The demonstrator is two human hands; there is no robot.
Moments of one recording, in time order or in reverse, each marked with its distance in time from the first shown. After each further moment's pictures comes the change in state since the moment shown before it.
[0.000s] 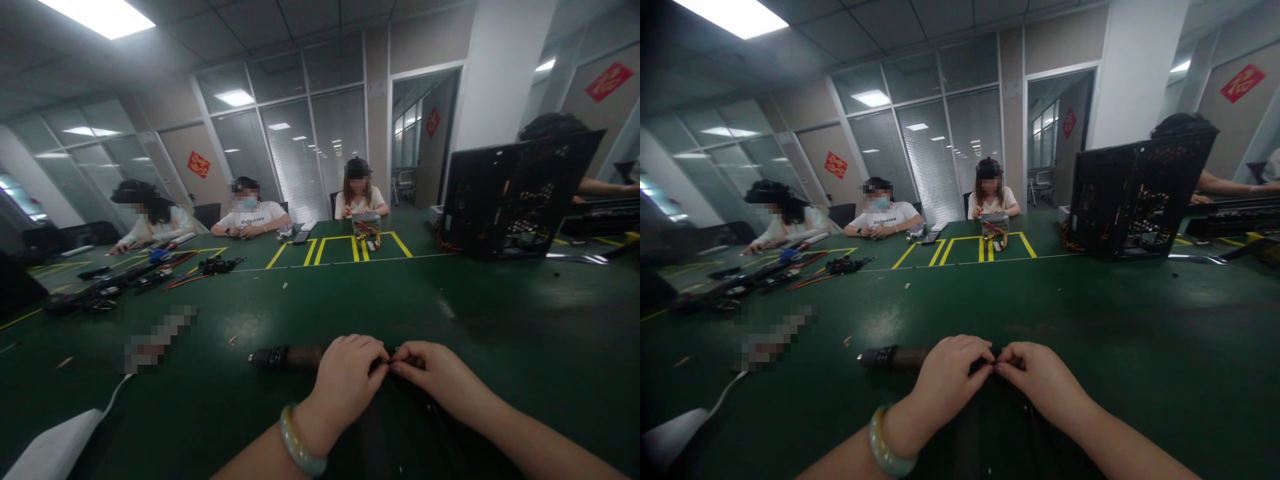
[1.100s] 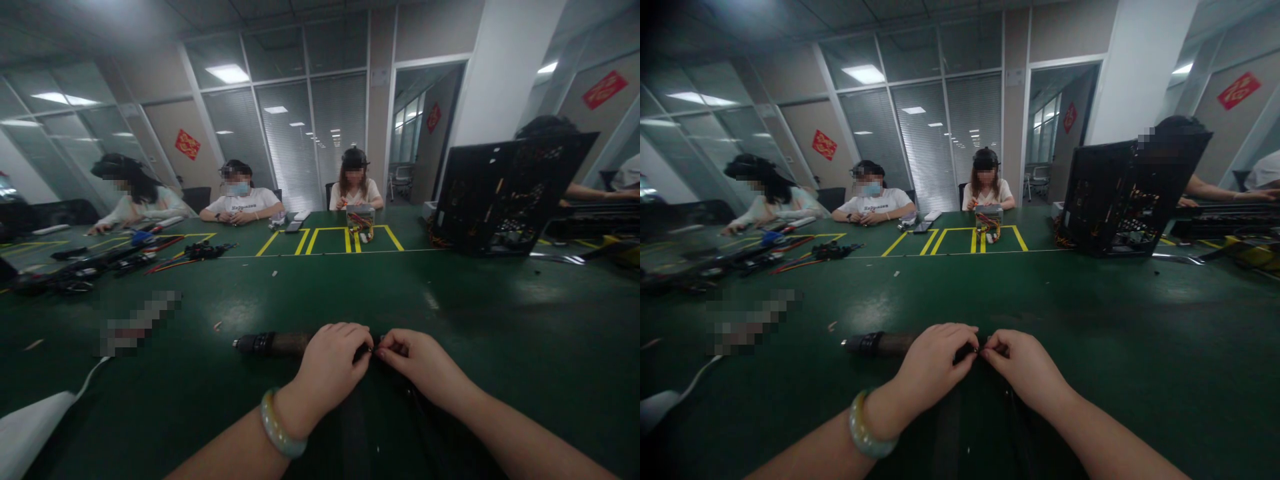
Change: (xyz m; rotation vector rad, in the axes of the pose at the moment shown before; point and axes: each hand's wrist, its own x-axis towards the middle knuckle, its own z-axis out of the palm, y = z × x) left_hand -0.001 0.000 -0.002 0.007 0.005 0.034; right_hand -0.002 -0.001 -0.001 -0.022 0.041 0.000
